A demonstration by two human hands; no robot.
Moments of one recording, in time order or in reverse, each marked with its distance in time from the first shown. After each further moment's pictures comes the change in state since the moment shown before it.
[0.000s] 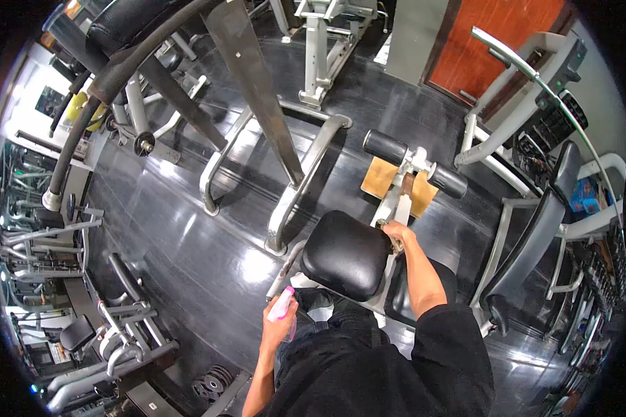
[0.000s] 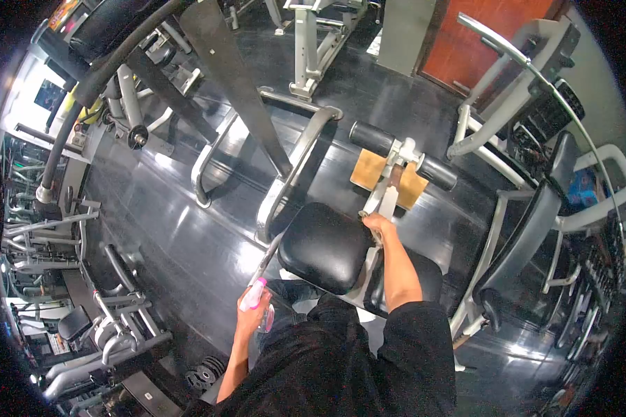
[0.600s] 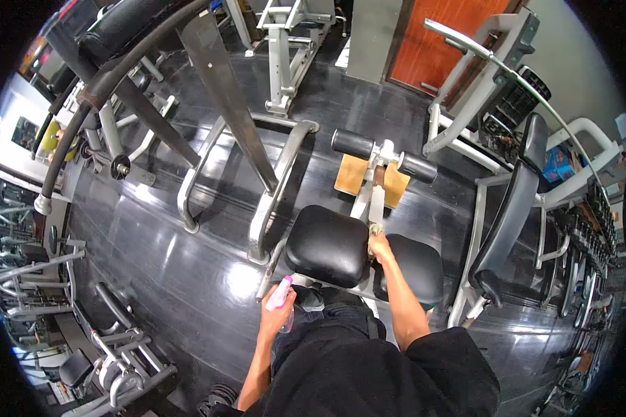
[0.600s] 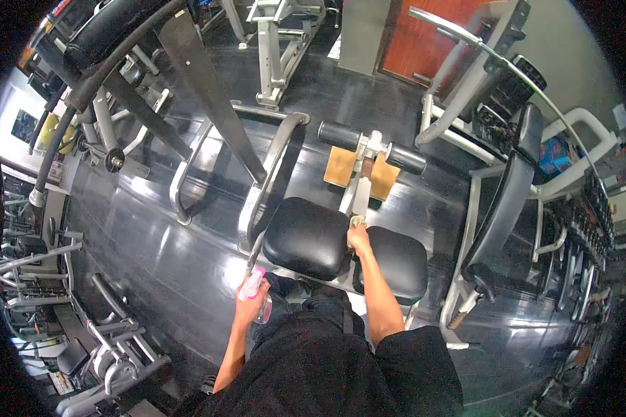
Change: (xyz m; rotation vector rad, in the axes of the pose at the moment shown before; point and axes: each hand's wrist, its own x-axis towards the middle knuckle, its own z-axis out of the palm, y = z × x) left_hand 0.011 -0.003 0.006 -0.077 -0.202 0.056; right_hand -0.076 0.031 0.086 0.612 0.571 0.001
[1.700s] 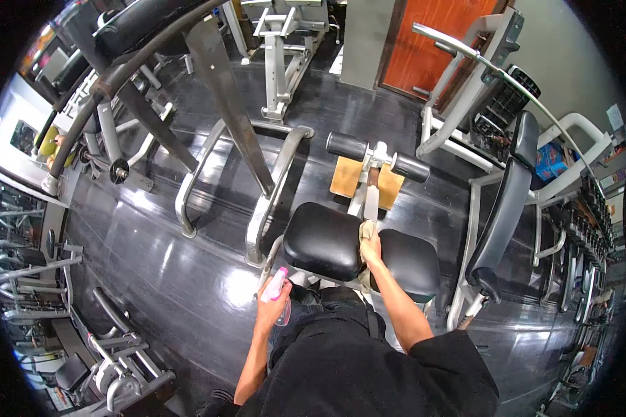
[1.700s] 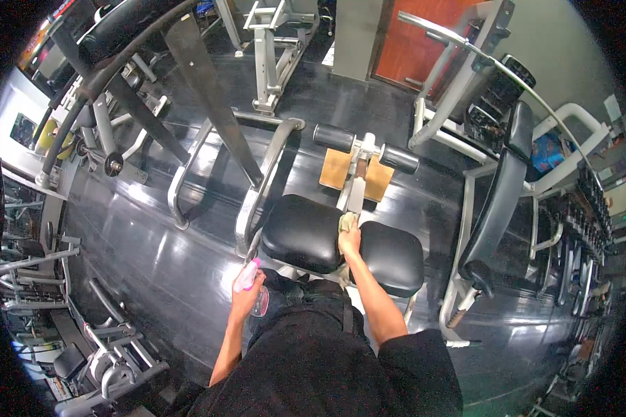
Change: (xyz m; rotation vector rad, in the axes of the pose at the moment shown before) left_hand 0.004 -0.012 -0.010 0.010 -0.032 0.095; right_hand -0.030 0.005 0.014 0.014 0.166 -0.181
